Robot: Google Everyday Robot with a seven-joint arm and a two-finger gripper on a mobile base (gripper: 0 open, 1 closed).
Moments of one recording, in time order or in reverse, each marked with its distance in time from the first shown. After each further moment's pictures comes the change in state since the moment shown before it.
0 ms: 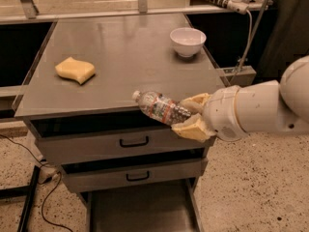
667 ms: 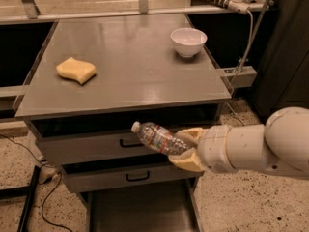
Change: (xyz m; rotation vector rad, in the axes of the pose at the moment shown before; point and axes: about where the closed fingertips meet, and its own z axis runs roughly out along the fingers) arm 0.055 0.049 0.038 -0.029 0.000 0.012
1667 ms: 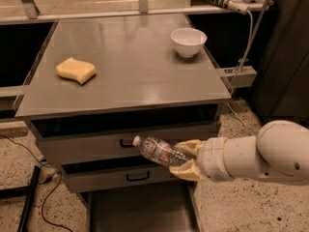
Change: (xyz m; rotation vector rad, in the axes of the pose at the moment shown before) arm 0.042 0.014 0.030 -0.076 -0.005 -0.003
